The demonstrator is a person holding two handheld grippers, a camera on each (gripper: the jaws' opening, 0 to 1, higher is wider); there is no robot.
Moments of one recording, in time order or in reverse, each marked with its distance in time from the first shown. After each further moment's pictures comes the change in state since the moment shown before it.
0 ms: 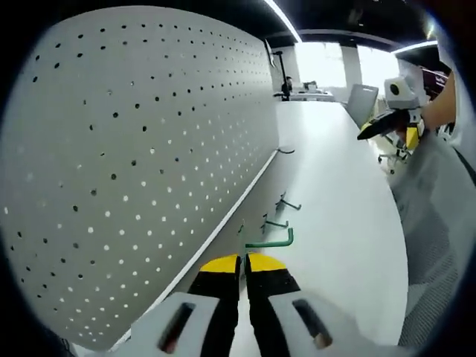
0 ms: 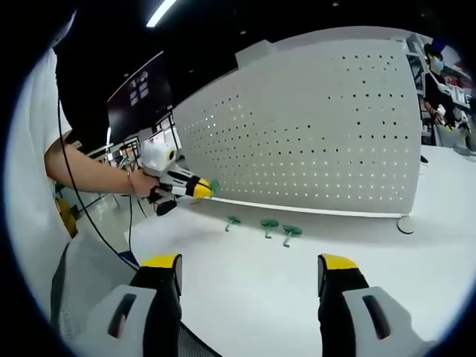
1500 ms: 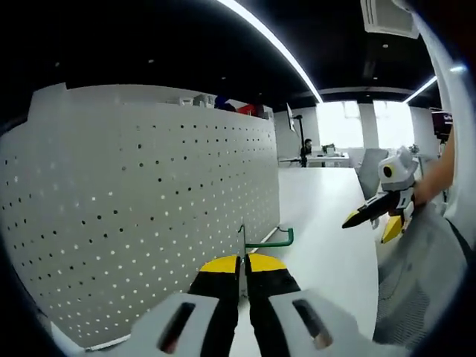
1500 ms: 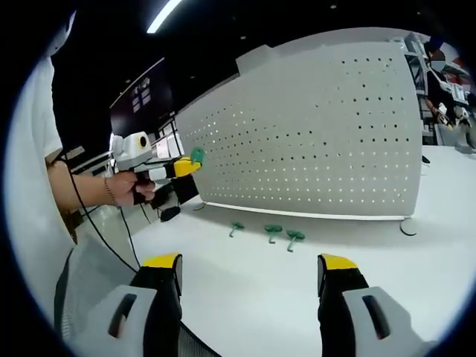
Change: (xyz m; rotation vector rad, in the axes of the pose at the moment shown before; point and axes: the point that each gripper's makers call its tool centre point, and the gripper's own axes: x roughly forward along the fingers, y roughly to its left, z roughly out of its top) left arm -0.046 -0.043 0.099 -0.097 -0.352 0.096; right arm -0.002 0.003 0.007 0.012 -0.033 0.023
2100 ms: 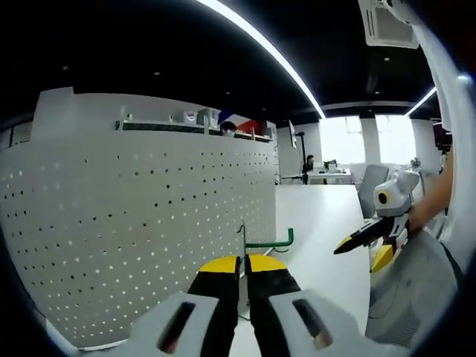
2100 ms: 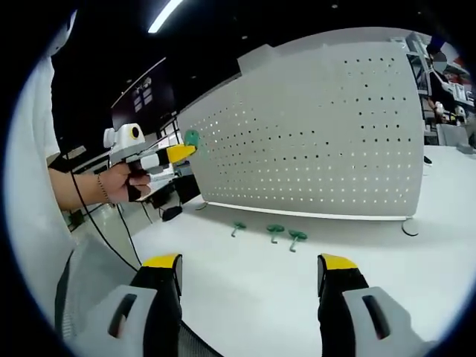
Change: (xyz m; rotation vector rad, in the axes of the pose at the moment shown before) left arm -0.003 -0.012 0.027 -0.032 -0.073 0.008; right arm 0.001 0.003 0.000 0.003 0.000 0.010
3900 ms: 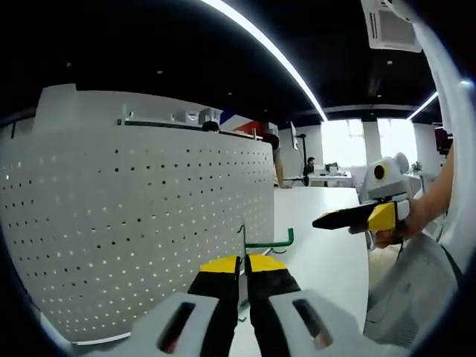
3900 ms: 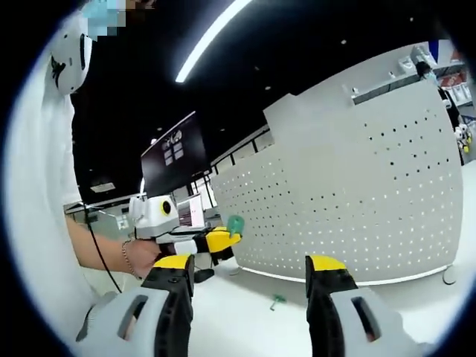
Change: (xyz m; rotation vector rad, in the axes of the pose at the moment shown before) left arm 0.004 -0.009 -0.005 -0.018 -0.007 0.007; right arm 0.033 0.056 0.100 0.006 -0.330 0.189
